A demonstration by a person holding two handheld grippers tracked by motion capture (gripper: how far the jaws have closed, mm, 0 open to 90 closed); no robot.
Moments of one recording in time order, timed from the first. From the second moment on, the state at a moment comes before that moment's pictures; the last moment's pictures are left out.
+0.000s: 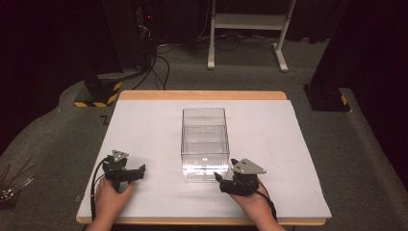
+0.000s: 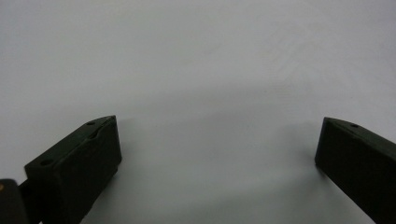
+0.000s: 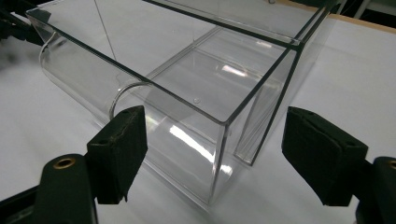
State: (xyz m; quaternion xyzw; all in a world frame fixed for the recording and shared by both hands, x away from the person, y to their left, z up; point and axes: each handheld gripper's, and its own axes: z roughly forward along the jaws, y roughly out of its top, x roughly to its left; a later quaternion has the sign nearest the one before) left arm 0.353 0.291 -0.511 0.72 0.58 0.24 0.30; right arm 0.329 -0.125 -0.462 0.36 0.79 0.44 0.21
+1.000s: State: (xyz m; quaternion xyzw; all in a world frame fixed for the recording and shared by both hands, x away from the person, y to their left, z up) left arm 0.353 0.291 -0.511 0.72 0.58 0.24 0.30; right arm 0.357 -0.119 -0.463 0.38 0.78 0.44 0.22
